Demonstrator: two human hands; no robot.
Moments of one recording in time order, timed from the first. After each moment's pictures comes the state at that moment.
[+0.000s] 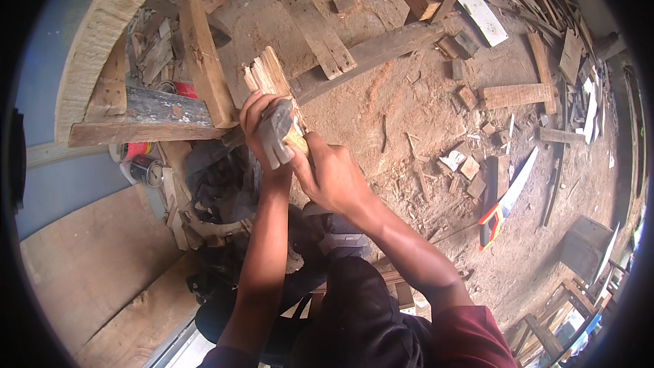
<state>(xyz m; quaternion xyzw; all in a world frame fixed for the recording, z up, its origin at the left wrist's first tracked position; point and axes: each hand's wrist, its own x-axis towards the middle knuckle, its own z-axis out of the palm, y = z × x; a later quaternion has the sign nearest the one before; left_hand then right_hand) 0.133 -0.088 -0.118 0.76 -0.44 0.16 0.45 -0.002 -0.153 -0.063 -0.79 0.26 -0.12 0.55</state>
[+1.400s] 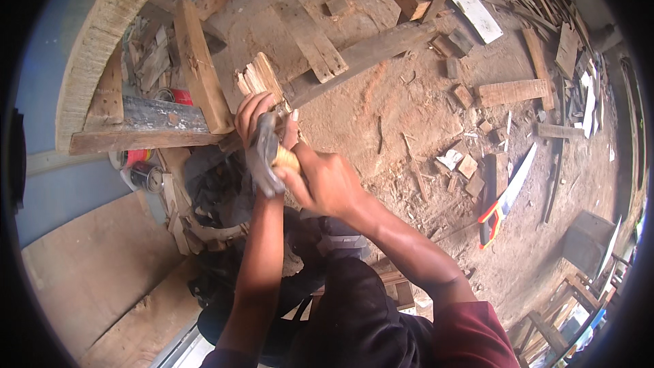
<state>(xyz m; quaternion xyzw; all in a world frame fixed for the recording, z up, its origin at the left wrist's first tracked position) 0.132 -0.094 -0.115 0.75 -0.46 0.16 0.44 -0.007 -0.153 -0.073 -0.82 0.18 -0.17 0.51</state>
